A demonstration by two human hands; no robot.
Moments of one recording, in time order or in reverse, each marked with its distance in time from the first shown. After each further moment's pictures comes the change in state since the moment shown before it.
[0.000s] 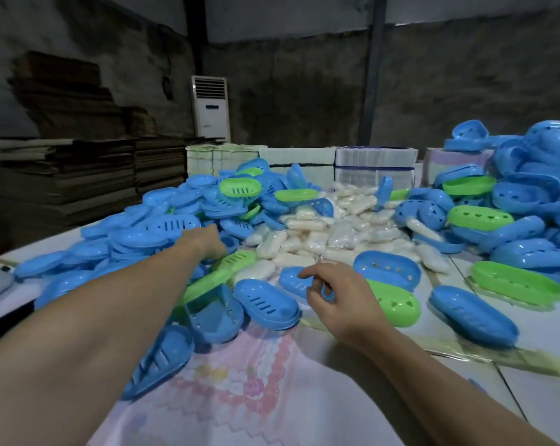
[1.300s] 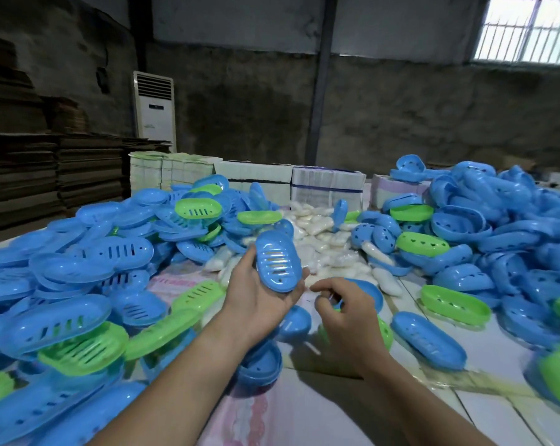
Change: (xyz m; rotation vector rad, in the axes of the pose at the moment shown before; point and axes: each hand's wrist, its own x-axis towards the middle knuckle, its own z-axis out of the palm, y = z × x) left_hand -0.128 0.118 -0.005 -2.361 -0.789 0.093; right_hand 0.013 0.018 -0.017 0.036 0.318 0.252
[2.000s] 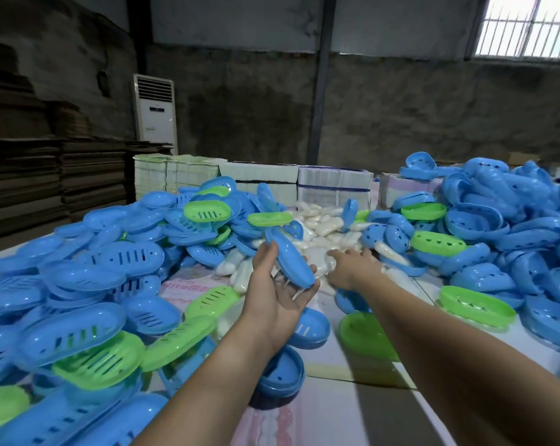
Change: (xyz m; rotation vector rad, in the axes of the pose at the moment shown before) left_hand 0.004 -0.002 -0.001 0.029 0.102 0.150; right_hand 0.127 0.057 0.032 -0.933 -0.594 0.339
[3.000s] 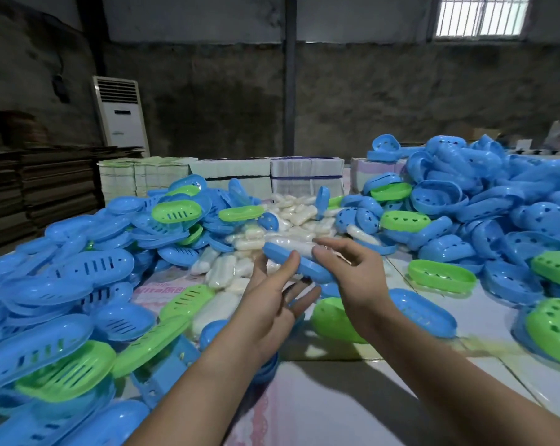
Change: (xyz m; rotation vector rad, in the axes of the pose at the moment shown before) left_hand -0.019 -0.029 0.005 0.256 -0.236 -0.018; right_hand -0.137 0.004 -0.005 1.672 0.430 -0.275
